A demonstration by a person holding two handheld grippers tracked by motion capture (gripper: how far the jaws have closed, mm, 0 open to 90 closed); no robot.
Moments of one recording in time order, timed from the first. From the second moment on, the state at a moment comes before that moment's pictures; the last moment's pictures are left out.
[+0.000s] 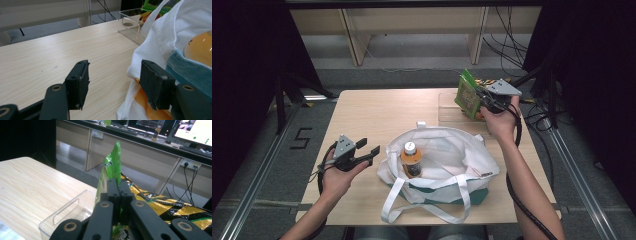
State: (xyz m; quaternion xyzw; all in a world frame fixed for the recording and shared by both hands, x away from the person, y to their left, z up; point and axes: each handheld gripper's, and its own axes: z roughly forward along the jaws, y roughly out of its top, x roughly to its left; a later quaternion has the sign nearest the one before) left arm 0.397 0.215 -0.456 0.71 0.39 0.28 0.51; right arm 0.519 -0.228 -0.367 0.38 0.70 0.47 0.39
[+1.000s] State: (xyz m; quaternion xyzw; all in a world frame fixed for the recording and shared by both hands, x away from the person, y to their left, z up) left arm 0.397 0.214 -0.456 0.71 0.39 0.27 0.51; right arm 0.519 -0.236 -0.382 0.38 0.71 0.46 0.37
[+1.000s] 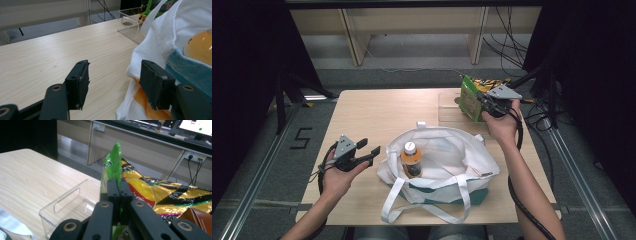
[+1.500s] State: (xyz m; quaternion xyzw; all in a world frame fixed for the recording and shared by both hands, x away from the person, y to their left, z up) left arm 0.397 0.215 -0.456 0.71 0.39 0.27 0.52; right arm 0.520 -0.241 -0.382 0.38 0.71 0.46 0.37
